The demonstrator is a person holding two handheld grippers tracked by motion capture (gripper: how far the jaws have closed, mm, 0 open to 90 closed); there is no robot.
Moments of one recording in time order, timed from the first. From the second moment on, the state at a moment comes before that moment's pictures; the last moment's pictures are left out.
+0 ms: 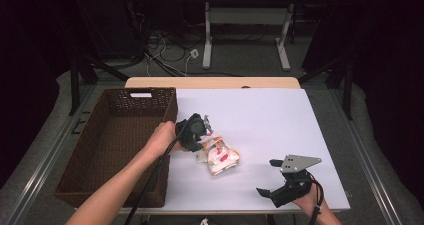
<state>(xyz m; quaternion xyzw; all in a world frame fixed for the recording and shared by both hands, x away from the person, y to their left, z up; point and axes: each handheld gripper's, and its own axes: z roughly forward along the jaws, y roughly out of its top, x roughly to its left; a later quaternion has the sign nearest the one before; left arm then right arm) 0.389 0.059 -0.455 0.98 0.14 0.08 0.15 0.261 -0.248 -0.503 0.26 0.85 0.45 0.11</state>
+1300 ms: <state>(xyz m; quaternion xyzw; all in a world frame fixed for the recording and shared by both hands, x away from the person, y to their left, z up) 0.350 0.095 -0.443 0.95 0.21 0.08 0.22 0.261 -0.245 -0.504 0.26 0.85 0.44 0.11</state>
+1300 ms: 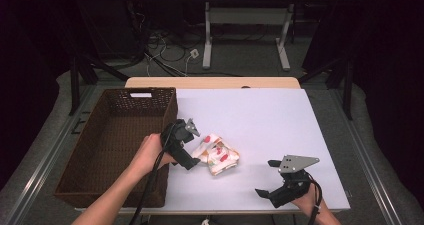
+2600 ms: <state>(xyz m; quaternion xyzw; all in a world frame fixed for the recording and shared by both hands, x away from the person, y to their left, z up) 0.311 0.147 -0.432 0.92 0.26 0.12 0.27 0.260 -0.245 -0.502 0.25 0.85 0.44 0.11</state>
